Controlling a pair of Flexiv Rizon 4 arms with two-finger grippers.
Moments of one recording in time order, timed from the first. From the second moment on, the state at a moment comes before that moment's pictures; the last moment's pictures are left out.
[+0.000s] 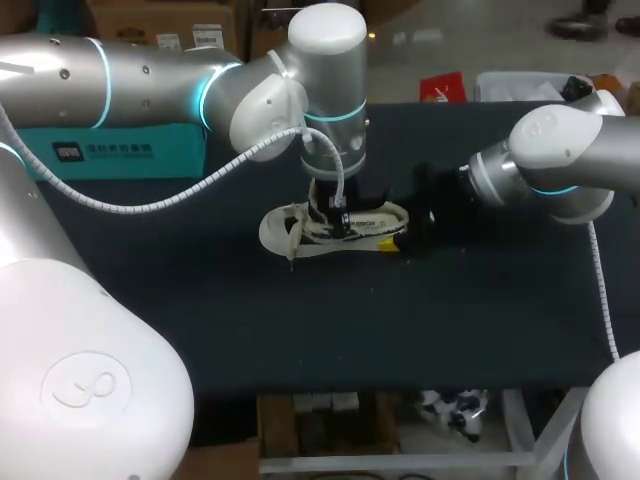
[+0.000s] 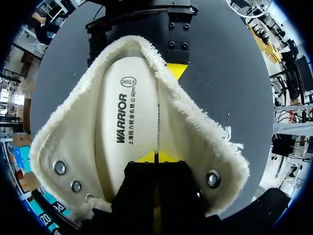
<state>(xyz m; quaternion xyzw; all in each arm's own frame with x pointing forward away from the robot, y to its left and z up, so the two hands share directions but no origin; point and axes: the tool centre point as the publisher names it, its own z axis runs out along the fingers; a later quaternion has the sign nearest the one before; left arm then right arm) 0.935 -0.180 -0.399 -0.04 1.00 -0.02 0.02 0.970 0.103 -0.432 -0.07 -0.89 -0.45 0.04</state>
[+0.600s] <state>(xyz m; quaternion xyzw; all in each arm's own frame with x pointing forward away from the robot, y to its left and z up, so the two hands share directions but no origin) 0.941 -0.178 -0.400 -0.07 1.00 -0.02 0.05 0.970 0.103 -0.432 -0.07 -0.89 -0.45 0.04</state>
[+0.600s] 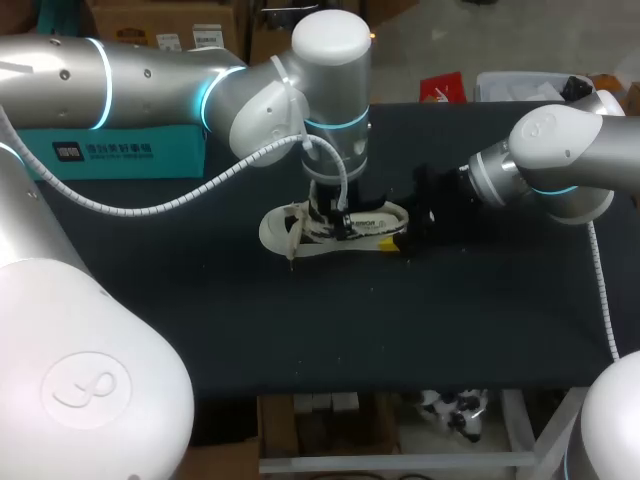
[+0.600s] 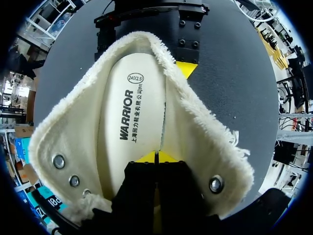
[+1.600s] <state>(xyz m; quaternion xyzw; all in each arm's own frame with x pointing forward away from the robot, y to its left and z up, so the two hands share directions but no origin) 0.952 -0.177 -0.400 -0.05 1.00 -0.02 0.07 0.971 0.103 -0.432 -0.07 -0.89 -0.45 0.04</state>
